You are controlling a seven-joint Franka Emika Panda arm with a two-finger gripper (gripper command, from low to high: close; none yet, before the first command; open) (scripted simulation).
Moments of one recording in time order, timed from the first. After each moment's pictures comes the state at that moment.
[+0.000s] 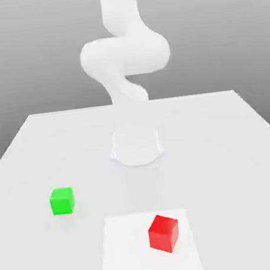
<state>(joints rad) -0.01 -0.71 0.01 -2.34 0.02 2.35 0.84</state>
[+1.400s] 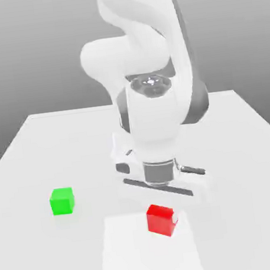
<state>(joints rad) -0.08 0.01 0.05 -2.75 -0.04 2.76 1.37</state>
